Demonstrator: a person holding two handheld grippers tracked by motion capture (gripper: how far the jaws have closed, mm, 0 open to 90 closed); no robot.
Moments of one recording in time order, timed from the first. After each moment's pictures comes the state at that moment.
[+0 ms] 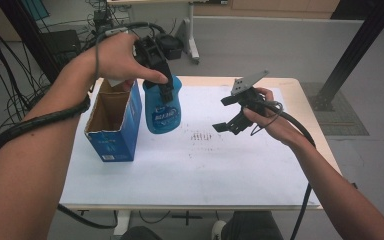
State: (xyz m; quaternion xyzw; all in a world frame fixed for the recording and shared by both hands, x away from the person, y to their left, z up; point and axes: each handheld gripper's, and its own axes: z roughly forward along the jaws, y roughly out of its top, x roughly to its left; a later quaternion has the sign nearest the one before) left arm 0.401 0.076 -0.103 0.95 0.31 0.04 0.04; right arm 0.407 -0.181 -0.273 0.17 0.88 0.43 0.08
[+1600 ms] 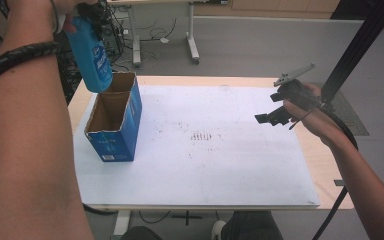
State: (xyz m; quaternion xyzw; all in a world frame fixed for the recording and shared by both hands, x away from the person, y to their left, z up) left arm 0.449 0.213 -0.025 0.68 0.73 0.08 0.06; right arm 0.406 -0.272 -0.259 0.31 0.88 0.34 0.13
